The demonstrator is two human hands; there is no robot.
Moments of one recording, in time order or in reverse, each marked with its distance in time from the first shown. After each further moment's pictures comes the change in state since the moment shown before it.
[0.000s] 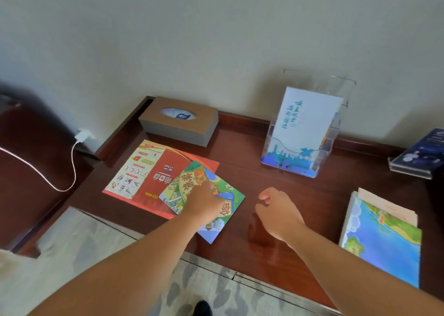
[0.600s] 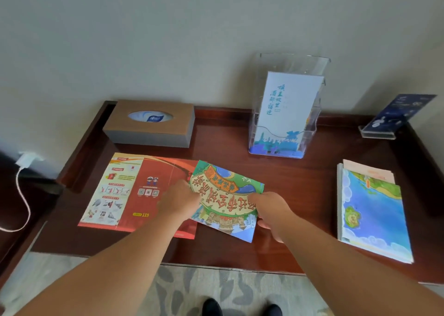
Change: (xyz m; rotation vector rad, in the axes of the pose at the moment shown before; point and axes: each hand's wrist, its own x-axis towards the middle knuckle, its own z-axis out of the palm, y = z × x) left_hand 0.062 -0.034 -0.033 0.219 -0.024 0.054; right_hand 0.005 -0.027 0.037 0.731 0.005 0.571
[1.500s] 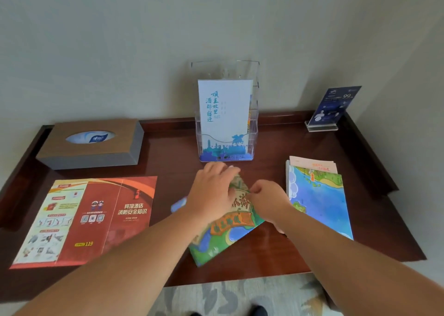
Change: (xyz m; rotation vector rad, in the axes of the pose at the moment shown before) left_hand -0.039 0.152 0.074 0.317 0.143 0.966; right_hand 0.025 0.009 -0.118 -0.450 0.232 -0.354
